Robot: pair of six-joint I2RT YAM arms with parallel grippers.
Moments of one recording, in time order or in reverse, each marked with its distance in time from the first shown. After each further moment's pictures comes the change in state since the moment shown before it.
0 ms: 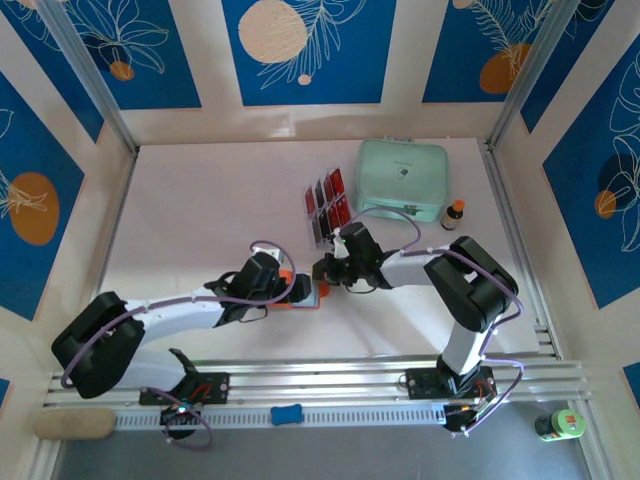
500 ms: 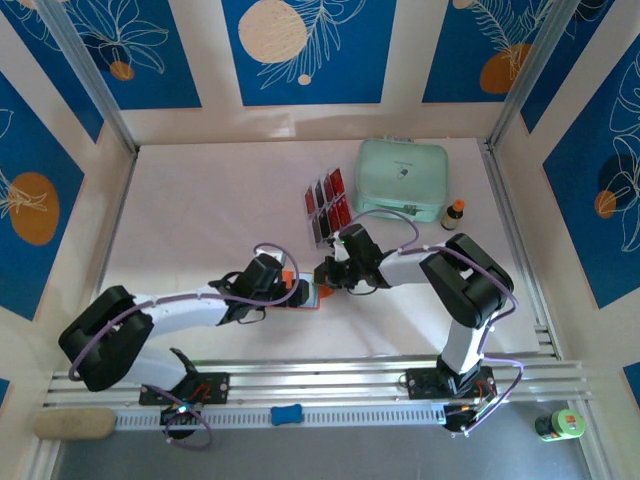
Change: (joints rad) left arm 0.002 0.055 0.004 -0.036 -0.020 0.071; right arm -0.010 0.032 0.011 -0.038 -0.012 -0.036
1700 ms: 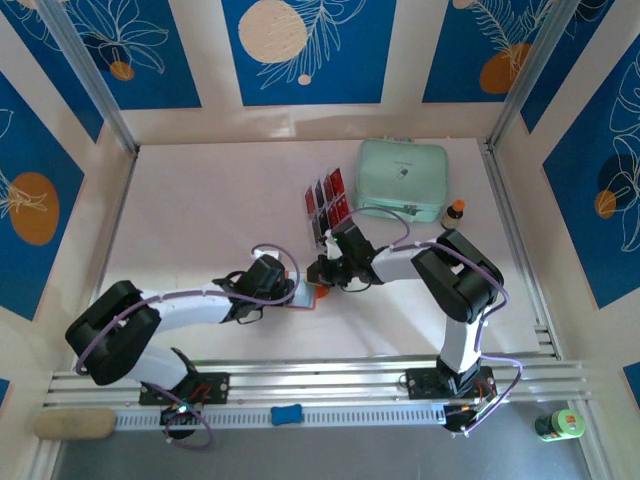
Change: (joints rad) left arm 0.000 0.042 0.017 -0.060 -0.132 0.017; right arm 0.026 0.057 0.067 -0.008 -0.029 -0.007
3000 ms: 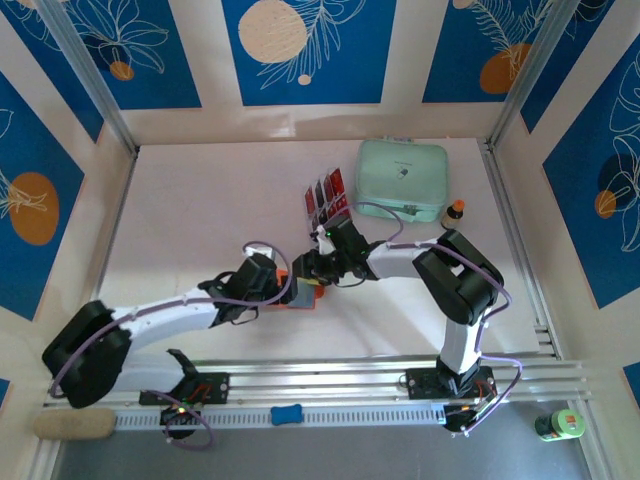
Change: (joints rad) left arm 0.002 -0.196 -0.008 -0.091 0.006 -0.031; right arm 0.033 -0.013 0.077 -0.044 -0.066 0.071
